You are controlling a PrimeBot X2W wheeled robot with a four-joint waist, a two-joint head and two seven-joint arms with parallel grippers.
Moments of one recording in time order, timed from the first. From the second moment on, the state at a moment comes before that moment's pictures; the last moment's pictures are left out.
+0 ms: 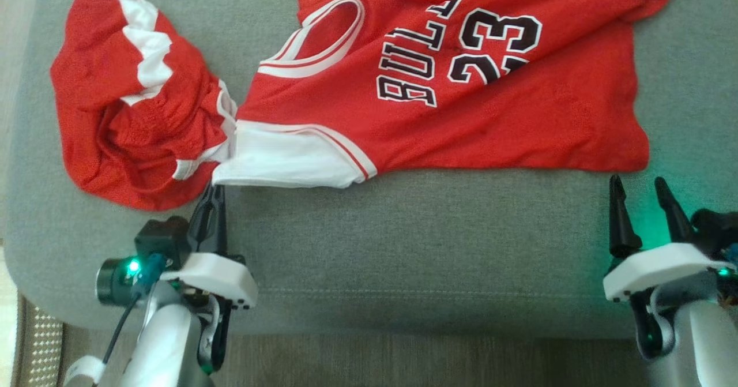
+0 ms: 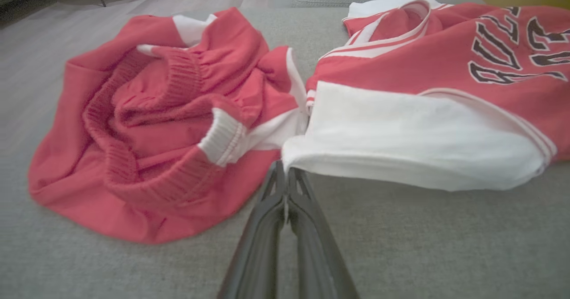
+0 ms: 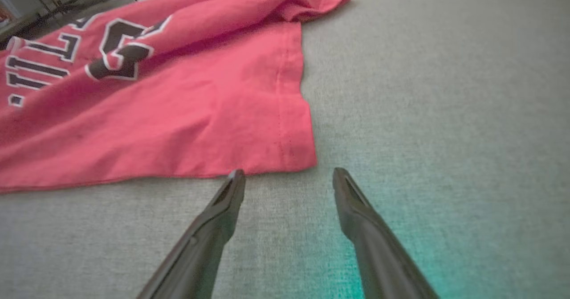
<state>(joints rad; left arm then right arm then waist) -0.21 0.07 -0.19 0.39 -0.14 0.04 -0.26 -0.16 -0.04 -0.22 0.29 0.14 0.13 -0.14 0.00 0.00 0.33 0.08</state>
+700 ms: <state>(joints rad) -0.17 0.06 -0.14 0.33 -0.12 0.00 -0.26 -0.31 -0.05 -0.25 0.61 0.06 0.13 -0.25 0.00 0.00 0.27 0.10</state>
